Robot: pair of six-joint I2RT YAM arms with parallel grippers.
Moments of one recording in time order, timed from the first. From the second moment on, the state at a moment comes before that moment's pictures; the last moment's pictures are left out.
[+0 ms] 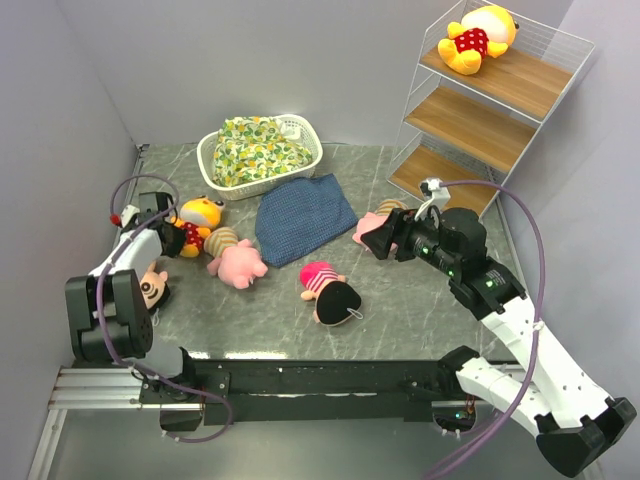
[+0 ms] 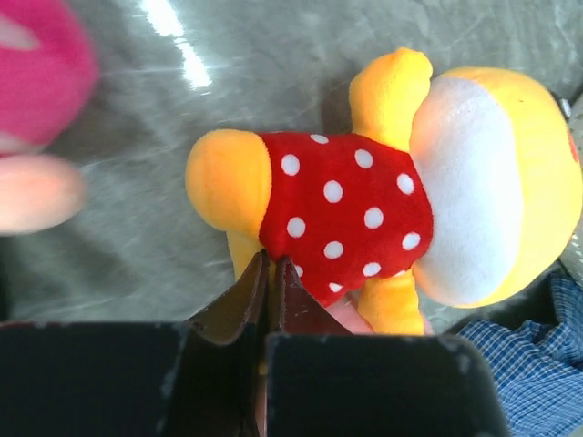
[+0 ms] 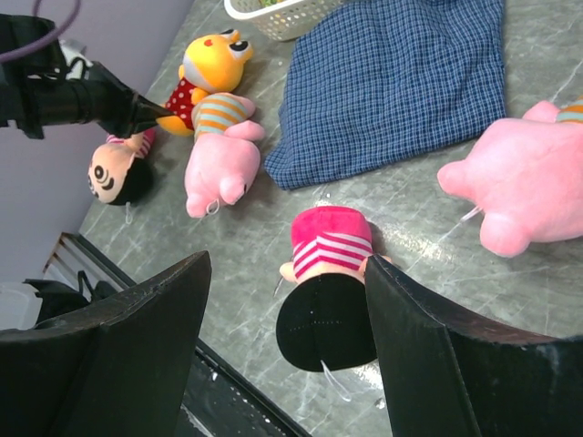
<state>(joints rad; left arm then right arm) 0.16 1.50 0.90 -0.37 -0.18 -0.99 0.49 0.84 0.92 -0.39 -0.18 0.49</state>
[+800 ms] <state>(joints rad) 0.01 0.73 0.86 -0.65 -0.03 -0.96 0.80 1.00 1.02 -0.37 -0.08 0.49</state>
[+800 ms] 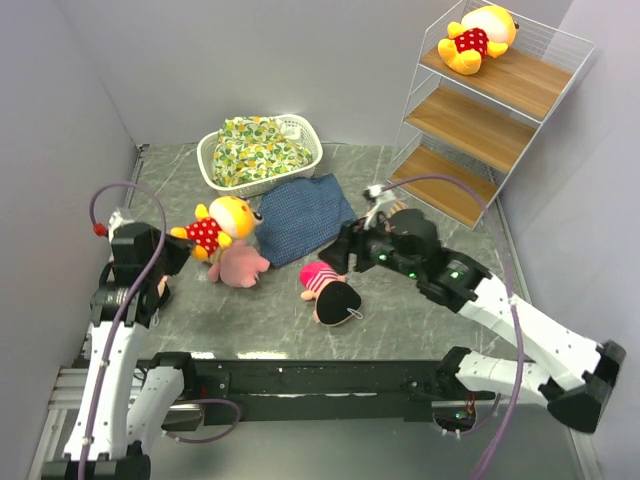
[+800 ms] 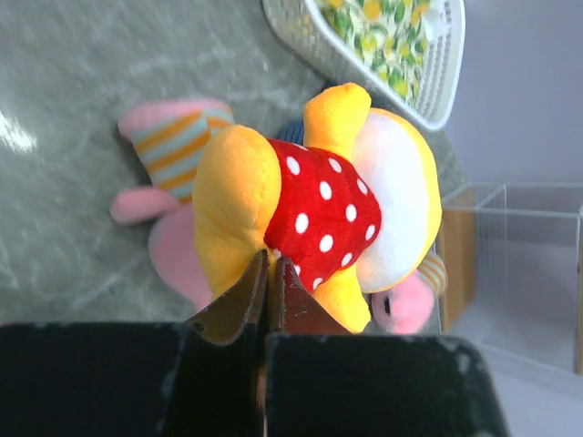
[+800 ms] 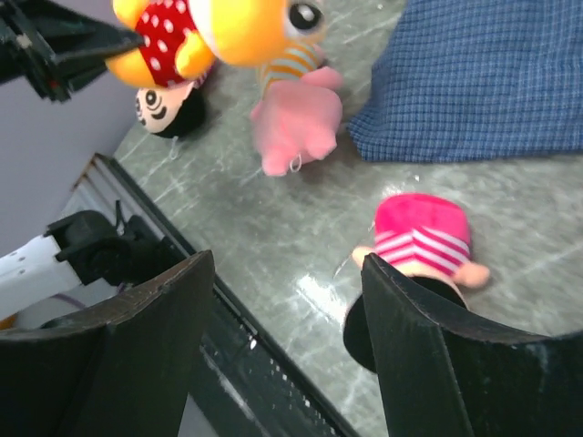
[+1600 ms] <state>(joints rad) -0.02 0.57 0.76 -0.74 0.22 -1.19 1.36 1.53 1.21 0.21 0.32 -0.07</state>
